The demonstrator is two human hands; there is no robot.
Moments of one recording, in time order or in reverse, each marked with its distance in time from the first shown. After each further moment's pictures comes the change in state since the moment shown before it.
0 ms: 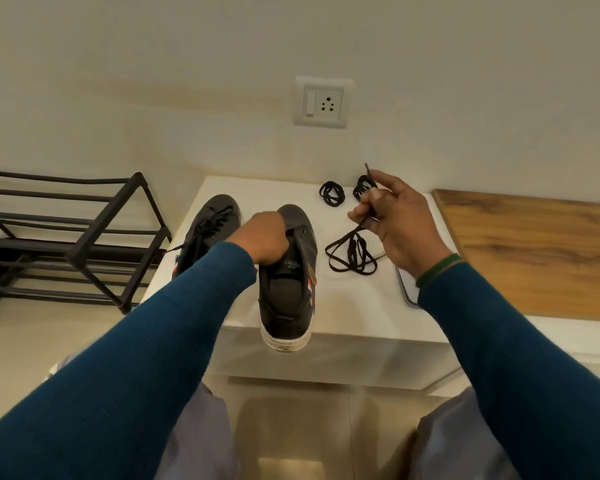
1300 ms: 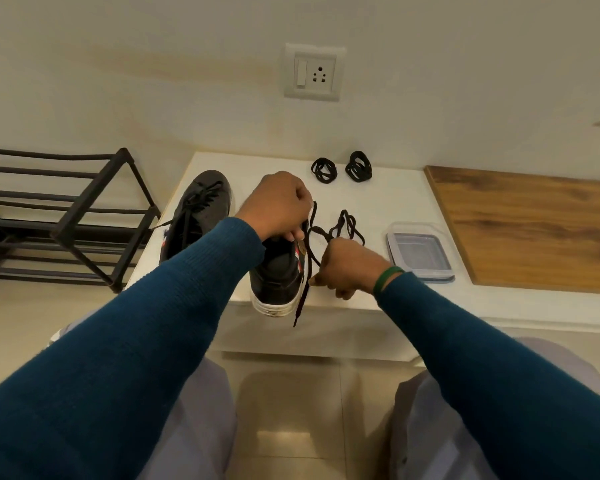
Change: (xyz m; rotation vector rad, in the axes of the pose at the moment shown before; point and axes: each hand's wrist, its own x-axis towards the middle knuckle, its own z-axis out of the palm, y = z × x) left_hand -0.005 0.031 0.011 -0.467 0.088 0.053; right_hand -0.038 0.072 0.012 -1.429 -0.491 0.409
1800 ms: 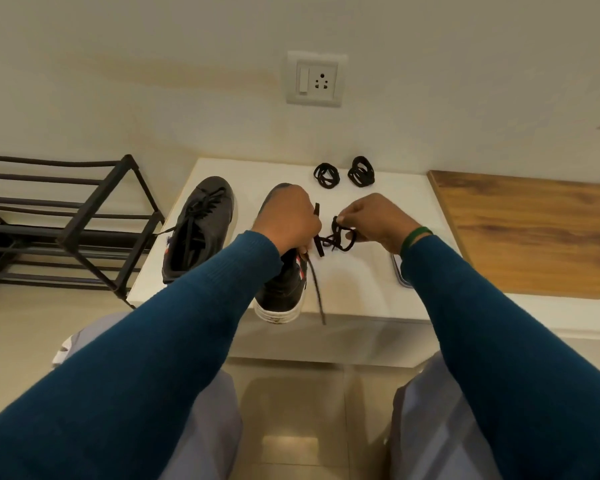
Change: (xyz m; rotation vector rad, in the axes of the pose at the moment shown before) left_hand -0.001 0.011 0.014 0.166 0.039 -0.043; right_hand 0.024 0.020 -0.068 0.540 0.271 -0.035
